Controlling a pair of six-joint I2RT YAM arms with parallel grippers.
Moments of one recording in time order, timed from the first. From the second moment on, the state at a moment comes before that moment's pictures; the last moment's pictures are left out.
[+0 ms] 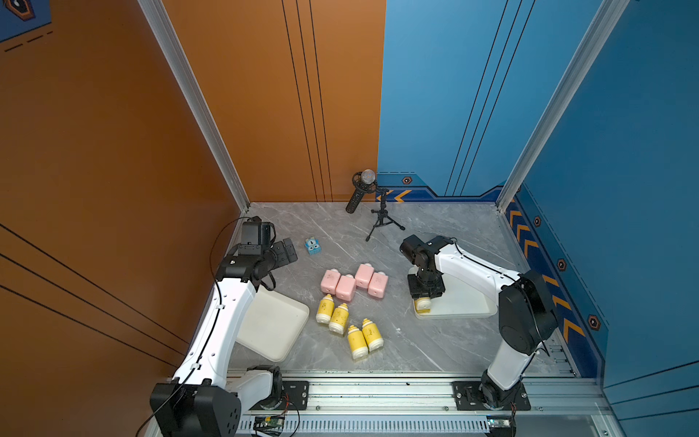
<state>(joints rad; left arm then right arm) -0.02 1.16 1.13 -0.78 -0.10 -0.39 0.57 1.78 1.35 -1.16 0.03 0.52</state>
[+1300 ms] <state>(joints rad) -0.01 1.16 1.13 -0.78 -0.07 -0.39 0.58 1.74 1.28 -1.10 0.03 0.58</state>
